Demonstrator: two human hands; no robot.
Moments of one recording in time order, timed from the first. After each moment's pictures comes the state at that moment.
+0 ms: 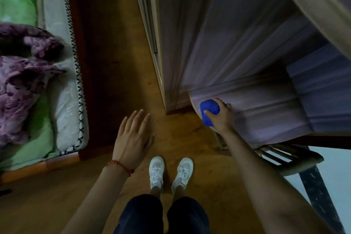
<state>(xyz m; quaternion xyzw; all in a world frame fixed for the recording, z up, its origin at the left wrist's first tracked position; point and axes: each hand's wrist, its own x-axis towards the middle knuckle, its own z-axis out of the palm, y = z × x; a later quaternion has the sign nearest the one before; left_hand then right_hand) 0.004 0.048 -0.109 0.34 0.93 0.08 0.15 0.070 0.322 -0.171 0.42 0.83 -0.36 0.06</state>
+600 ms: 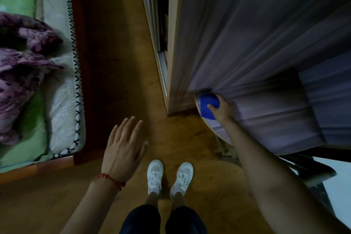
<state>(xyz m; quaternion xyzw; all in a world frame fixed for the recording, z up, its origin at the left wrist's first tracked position) -0.003 0.021 -0.136 0.30 0.94 0.10 0.14 0.019 0.349 -0.236 0.39 0.85 -0.33 0.12</state>
